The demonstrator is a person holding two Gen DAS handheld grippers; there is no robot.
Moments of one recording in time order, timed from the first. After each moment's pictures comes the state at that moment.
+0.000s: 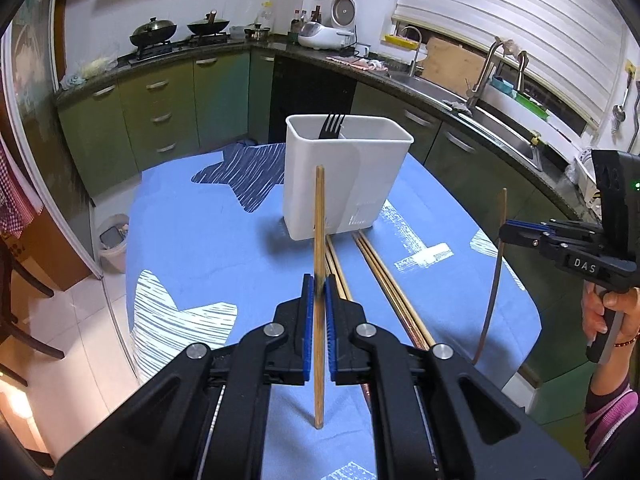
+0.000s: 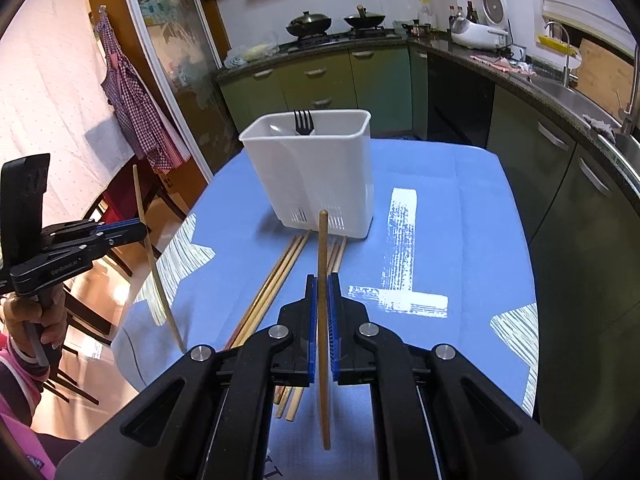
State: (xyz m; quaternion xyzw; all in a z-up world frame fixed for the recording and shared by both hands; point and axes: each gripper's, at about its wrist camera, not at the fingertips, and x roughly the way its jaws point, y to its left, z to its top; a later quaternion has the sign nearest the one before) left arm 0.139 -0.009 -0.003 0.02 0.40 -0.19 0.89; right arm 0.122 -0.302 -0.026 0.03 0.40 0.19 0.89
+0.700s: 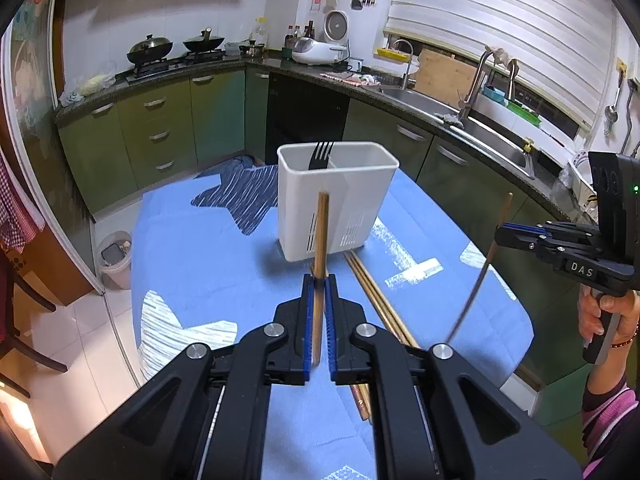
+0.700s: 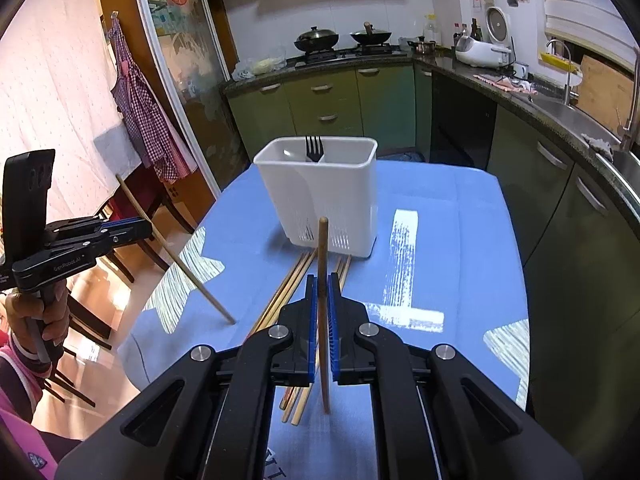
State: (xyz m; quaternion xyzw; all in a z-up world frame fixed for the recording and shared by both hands) left arm 0.133 -0.013 0.022 0.02 0.38 -0.20 0.90; right arm 0.116 -0.303 -0.001 0.03 0.38 0.20 0.90
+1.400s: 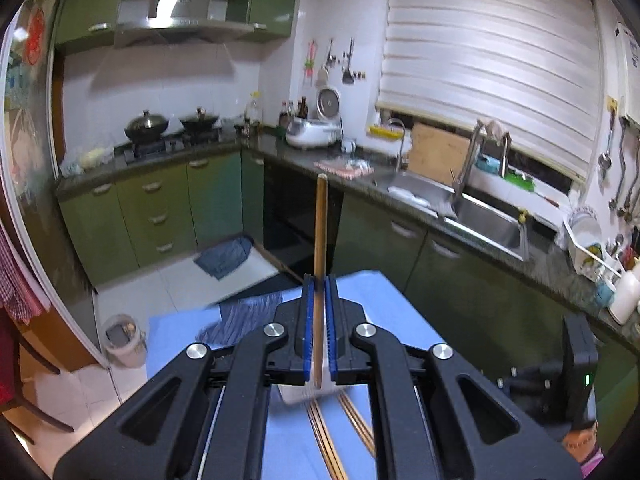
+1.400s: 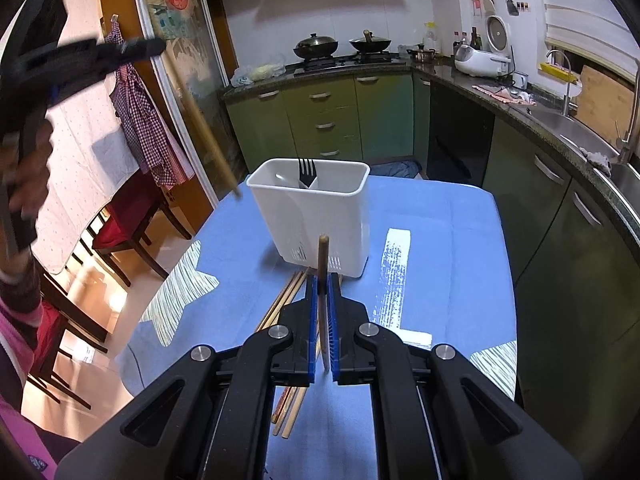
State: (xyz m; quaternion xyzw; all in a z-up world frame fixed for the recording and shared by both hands) left arm 0.210 -0.054 0.172 0.02 0.25 -0.20 0.95; right arm 0.127 -0.307 0.011 0.02 0.37 0.20 0.91
